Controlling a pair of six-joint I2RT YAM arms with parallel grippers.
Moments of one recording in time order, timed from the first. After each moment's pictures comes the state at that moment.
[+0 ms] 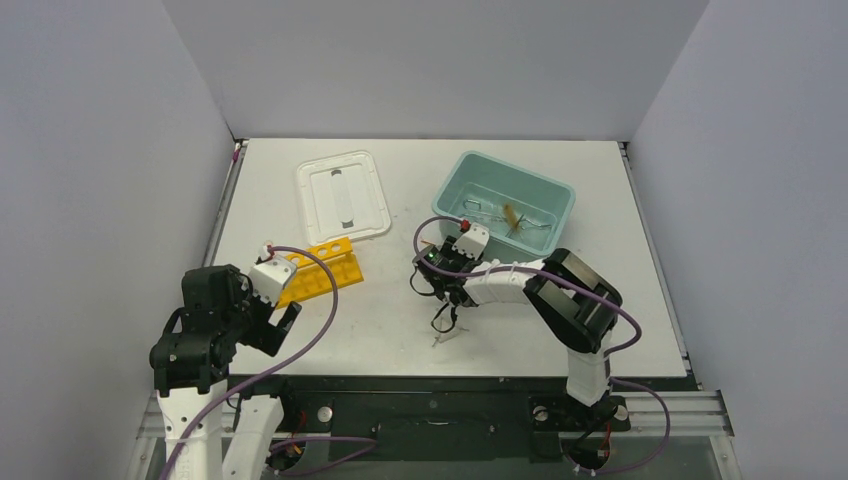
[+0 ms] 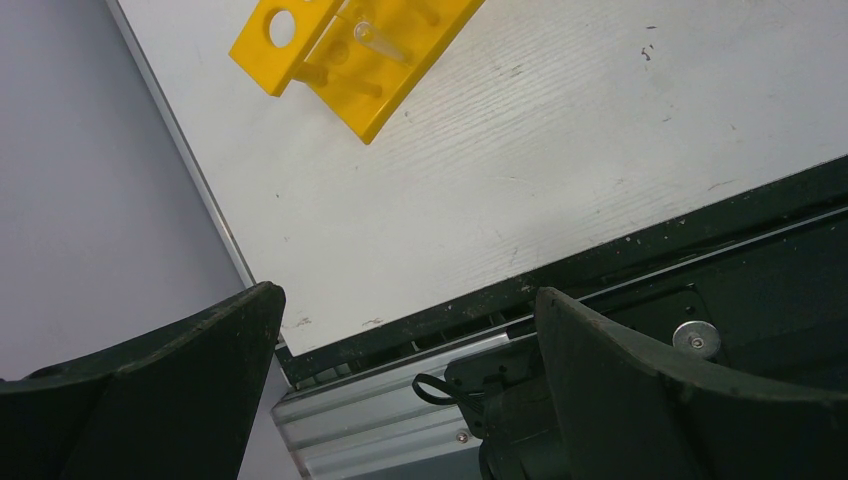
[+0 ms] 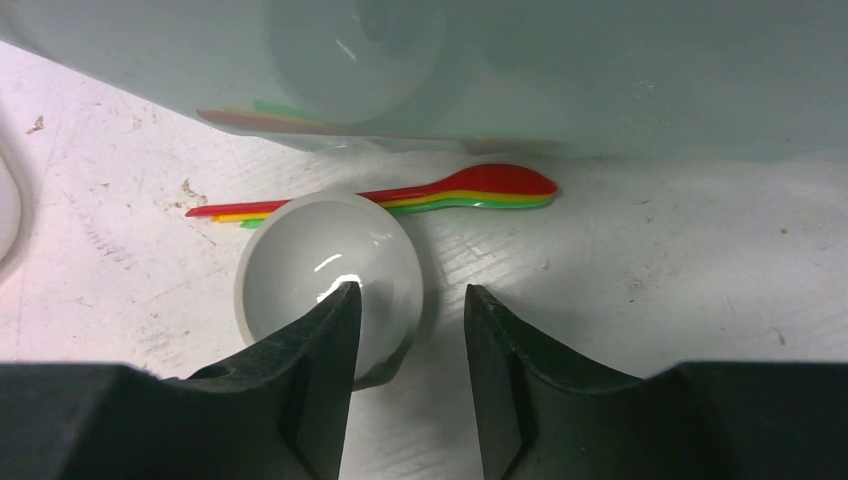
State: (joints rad) left arm 0.06 0.60 1.02 -1.29 0.11 0.56; right arm 0.87 1.89 1.00 -0.07 0.84 1.09
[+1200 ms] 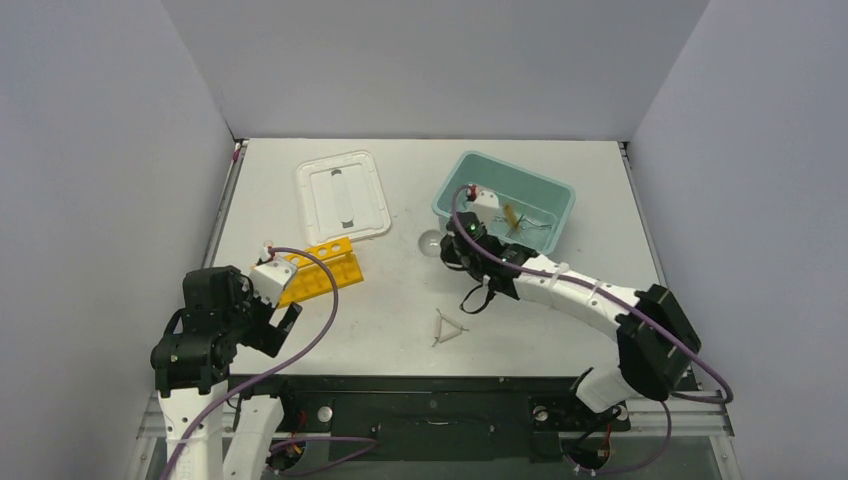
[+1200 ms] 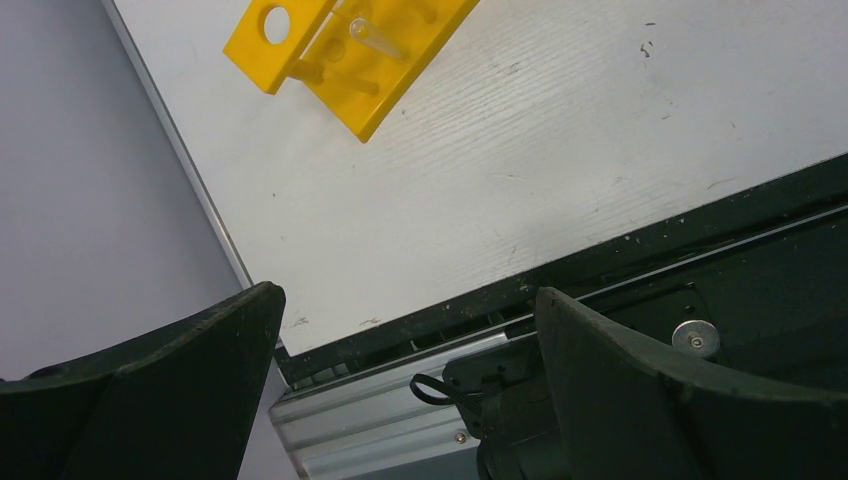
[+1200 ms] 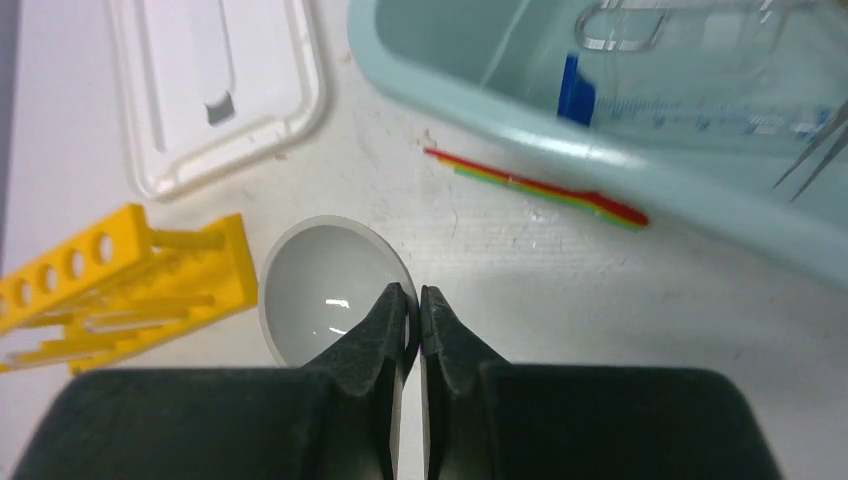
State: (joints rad) left arm 0.06 0.59 1.01 -1.29 0.11 0.56; right arm 0.82 1.52 0.98 -0.13 0.42 0.78
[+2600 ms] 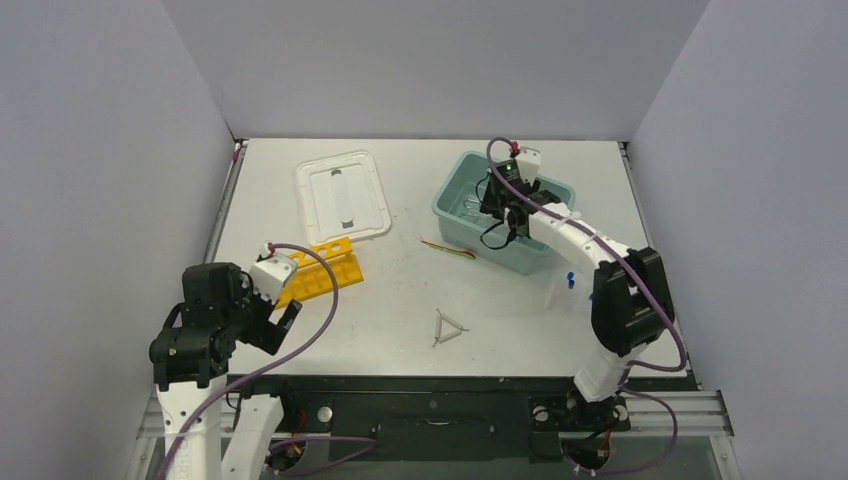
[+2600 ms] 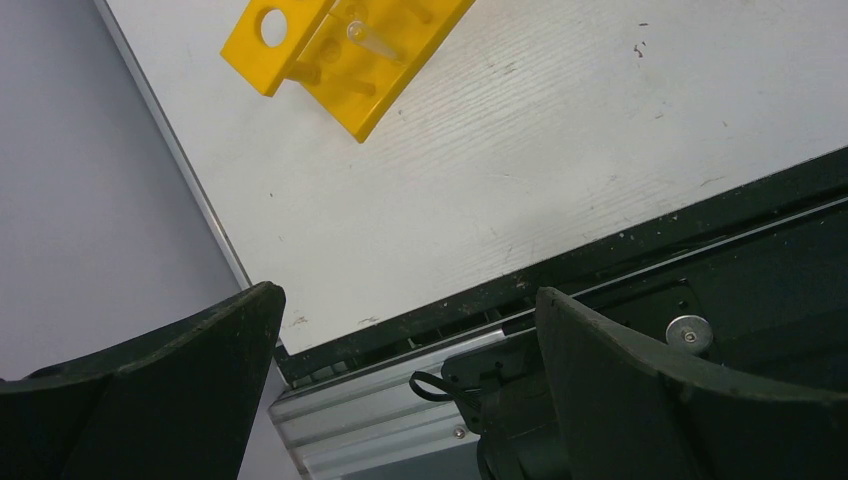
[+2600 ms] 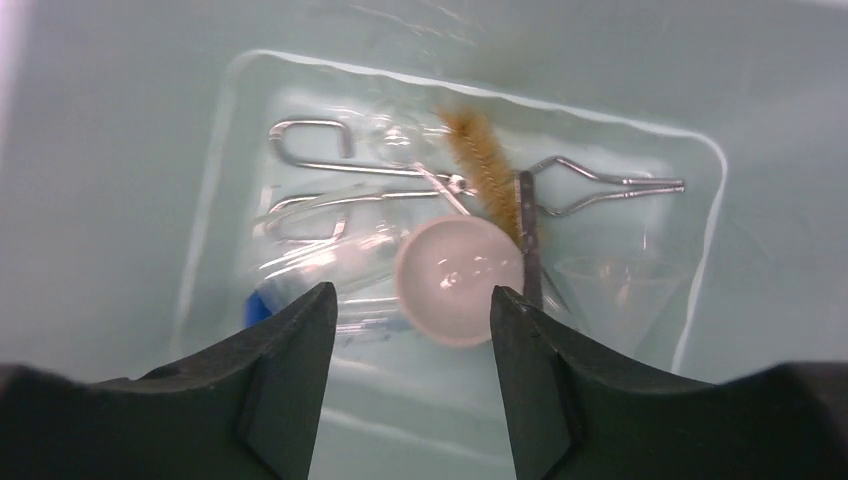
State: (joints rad) left arm 0.06 0.62 1.03 -1.30 0.12 0.56; right arm 0.40 1.76 1.29 -0.36 0.41 0.56
